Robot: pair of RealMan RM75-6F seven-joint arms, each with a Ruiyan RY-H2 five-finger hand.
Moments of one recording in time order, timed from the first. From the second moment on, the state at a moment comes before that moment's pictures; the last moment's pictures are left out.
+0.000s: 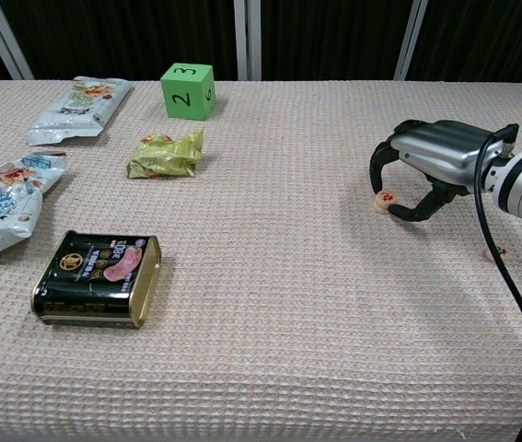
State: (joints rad) left arm -0.10 -1.27 0.00 -1.63 1.50 1.43 0.06; right arm 0.66 -1.61 0.12 -1.27 -1.33 0.92 -0.31
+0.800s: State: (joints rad) left arm -0.10 -1.27 0.00 -1.62 1.50 1.43 0.05; right arm 0.64 -1.53 0.12 -1.29 -1.31 0.96 -0.30
